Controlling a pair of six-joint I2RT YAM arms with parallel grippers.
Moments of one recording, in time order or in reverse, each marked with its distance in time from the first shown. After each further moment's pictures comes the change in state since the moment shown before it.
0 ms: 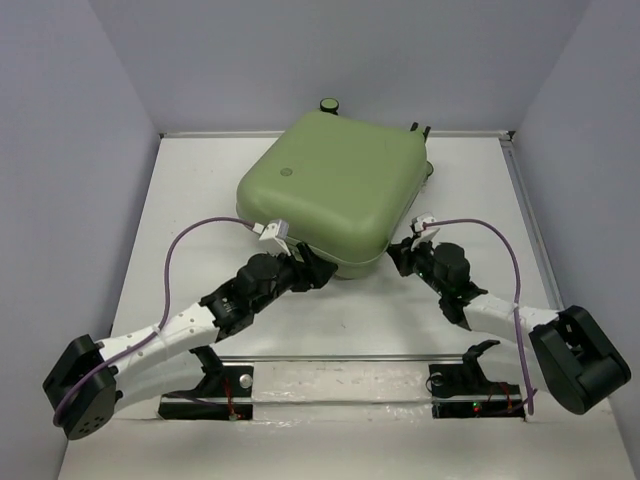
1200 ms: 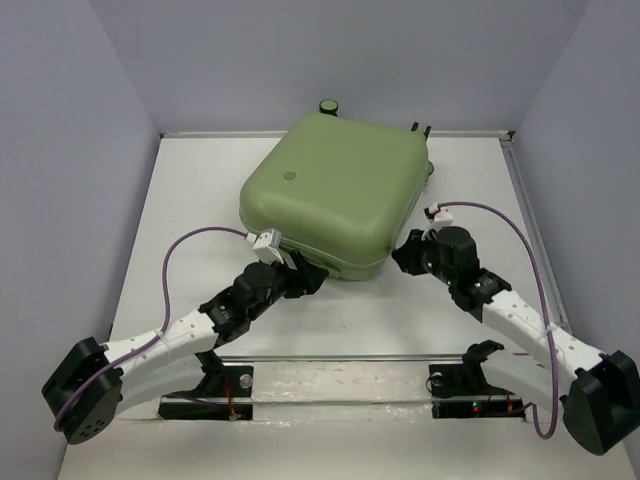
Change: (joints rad) left arm 0.032 0.000 -0.116 0.071 -0.035 0.006; right arm 0.001 -0.187 0.277 -0.743 0.026 0.298
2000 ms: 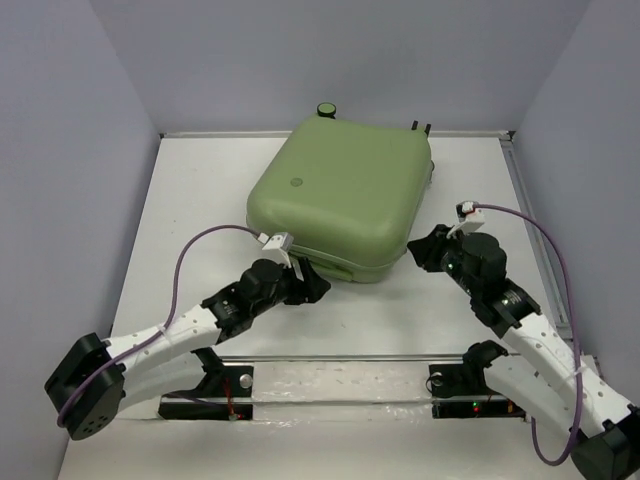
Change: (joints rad) left arm -0.001 0.023 0.070 -0.174 0.137 0.071; right arm -0.014 -0.294 0.025 -0.099 0.087 0.072
